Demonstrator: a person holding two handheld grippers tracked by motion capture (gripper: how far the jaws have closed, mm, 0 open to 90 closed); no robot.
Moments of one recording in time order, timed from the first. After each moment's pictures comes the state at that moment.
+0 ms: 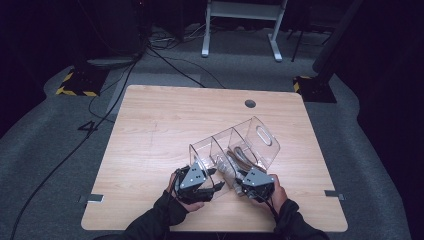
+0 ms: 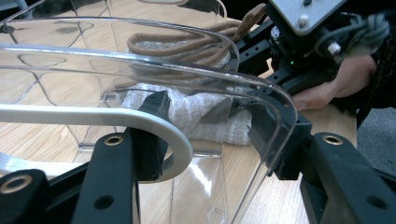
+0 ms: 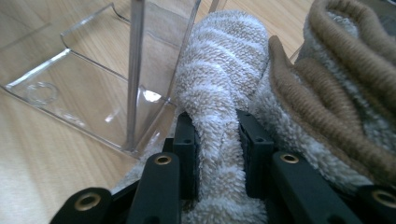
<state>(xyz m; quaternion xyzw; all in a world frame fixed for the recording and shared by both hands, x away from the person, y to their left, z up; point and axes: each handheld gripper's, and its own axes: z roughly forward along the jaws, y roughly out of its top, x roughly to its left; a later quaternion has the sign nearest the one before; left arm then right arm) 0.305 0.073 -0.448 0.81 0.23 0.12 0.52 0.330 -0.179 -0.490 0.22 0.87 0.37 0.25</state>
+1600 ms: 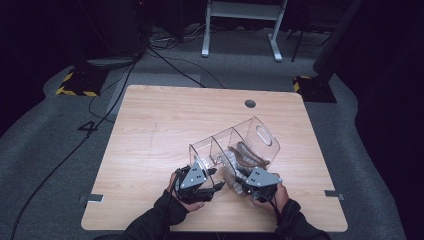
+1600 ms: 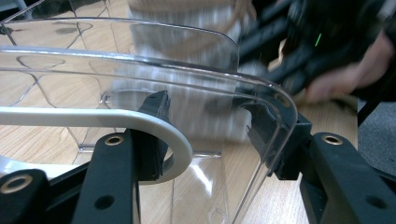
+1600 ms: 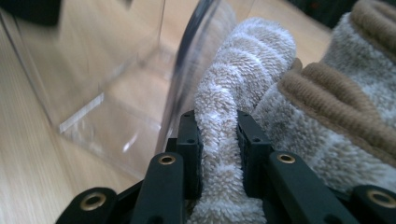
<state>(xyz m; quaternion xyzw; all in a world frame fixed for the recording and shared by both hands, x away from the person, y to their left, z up) 0.305 0.073 -0.448 0.82 0.23 0.12 0.52 0.322 -0.177 -0.476 0.20 0.85 0.41 0.26</state>
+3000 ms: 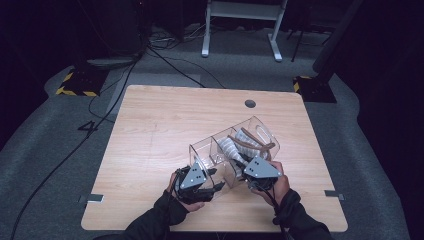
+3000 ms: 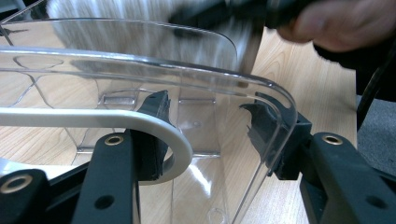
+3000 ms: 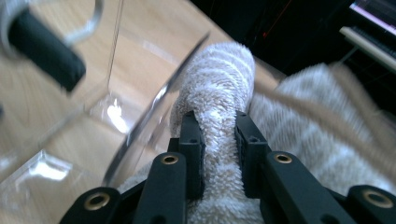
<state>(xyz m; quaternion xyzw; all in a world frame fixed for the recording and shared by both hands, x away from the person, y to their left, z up) 0.305 0.072 -0.448 0.81 0.23 0.12 0.52 0.332 -0.167 -0.432 0.19 0.82 0.40 0.35</state>
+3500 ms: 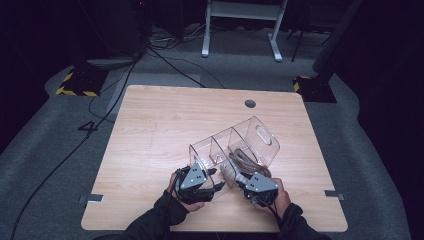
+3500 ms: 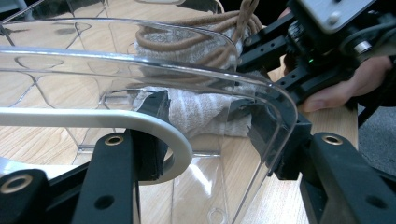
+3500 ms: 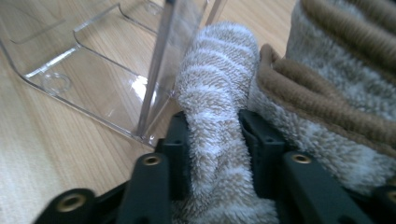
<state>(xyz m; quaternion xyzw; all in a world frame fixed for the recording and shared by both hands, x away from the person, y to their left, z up) 0.304 0.072 -0.448 0.81 0.23 0.12 0.52 0.316 -0.185 -0.488 0.21 0.86 0.37 0.29</state>
